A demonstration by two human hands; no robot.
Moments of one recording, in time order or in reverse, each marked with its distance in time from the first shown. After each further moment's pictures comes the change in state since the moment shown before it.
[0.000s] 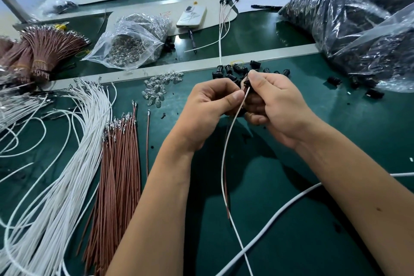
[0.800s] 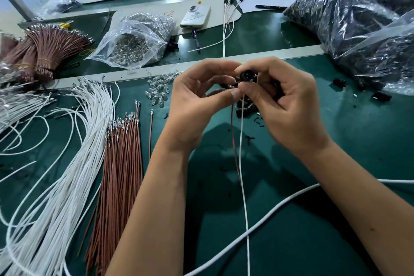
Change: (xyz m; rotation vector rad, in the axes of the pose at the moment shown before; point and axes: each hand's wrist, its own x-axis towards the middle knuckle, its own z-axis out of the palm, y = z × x) left_hand -0.002 0.011 -0.014 -0.117 0.075 0.222; right_hand -0.008 -0.002 0.003 -0.547 0.109 -0.735
